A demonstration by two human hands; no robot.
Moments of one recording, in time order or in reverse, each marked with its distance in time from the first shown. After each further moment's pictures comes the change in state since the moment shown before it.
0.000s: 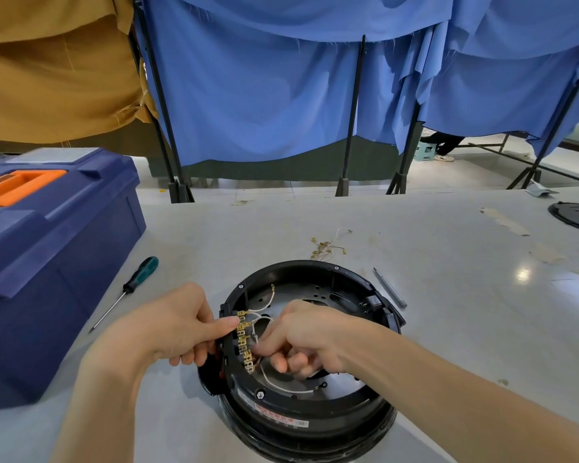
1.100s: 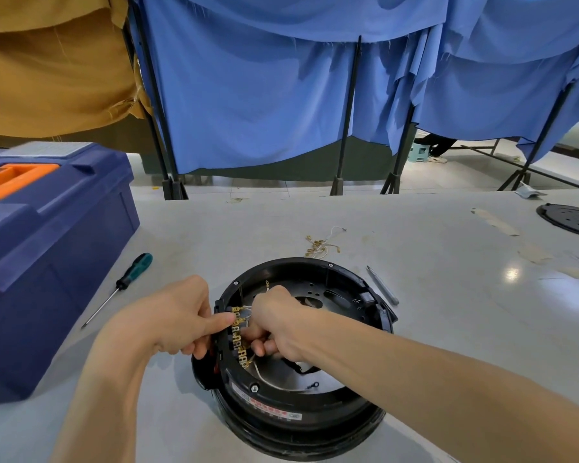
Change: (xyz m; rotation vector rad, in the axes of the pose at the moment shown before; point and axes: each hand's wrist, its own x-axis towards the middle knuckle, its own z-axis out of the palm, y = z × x) left_hand 0.003 0.004 0.001 0.157 0.039 0.039; right_hand 0.022 -0.023 0.024 -0.030 0.293 0.144
